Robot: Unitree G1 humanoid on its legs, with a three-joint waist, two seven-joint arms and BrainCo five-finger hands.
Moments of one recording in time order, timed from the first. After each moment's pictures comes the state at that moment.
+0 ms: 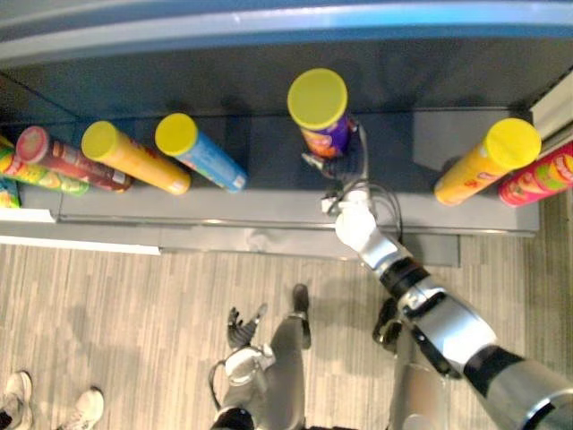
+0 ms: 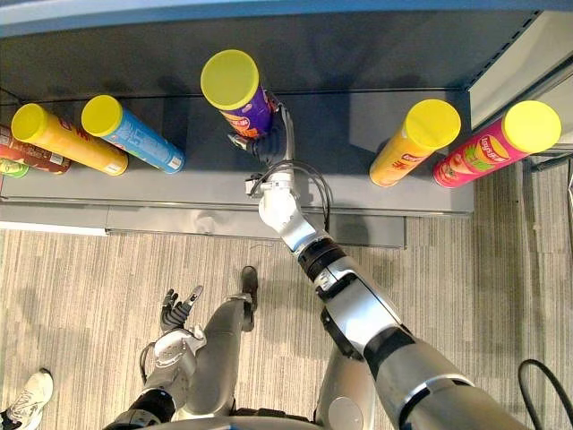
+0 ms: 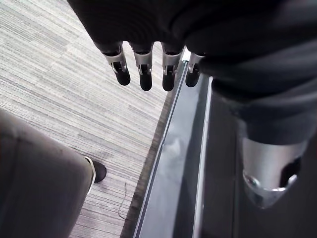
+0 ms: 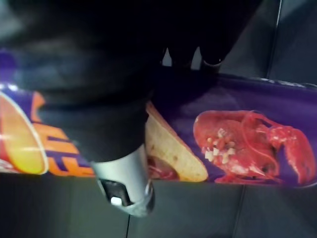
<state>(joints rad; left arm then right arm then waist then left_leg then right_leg) -0.13 0.00 0.04 0.90 -0.29 -0.31 0.39 -1.00 -0.04 0.48 0.84 -0.07 -0.38 -0.71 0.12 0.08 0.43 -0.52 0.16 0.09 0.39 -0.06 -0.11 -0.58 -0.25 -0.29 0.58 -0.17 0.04</state>
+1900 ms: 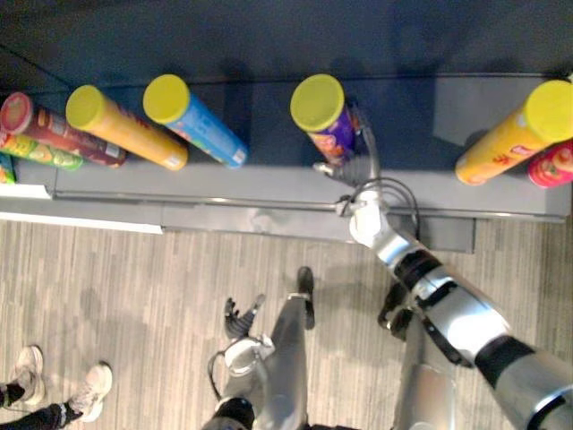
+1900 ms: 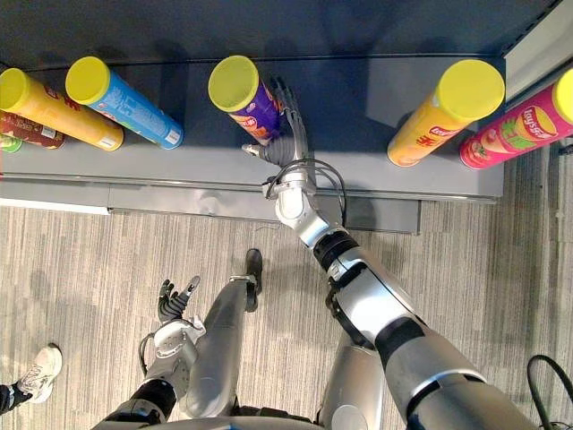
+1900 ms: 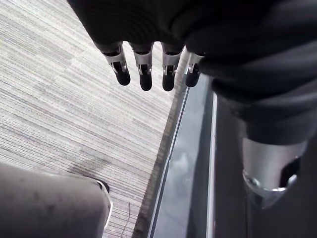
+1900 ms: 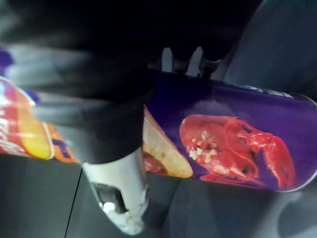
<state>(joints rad) -0.17 -0.01 0.04 0.92 -0.29 -0.34 0.43 -1.05 -0.12 0.56 1.00 -0.12 -0.42 -0.71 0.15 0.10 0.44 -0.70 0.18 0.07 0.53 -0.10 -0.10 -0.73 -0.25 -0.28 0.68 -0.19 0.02</state>
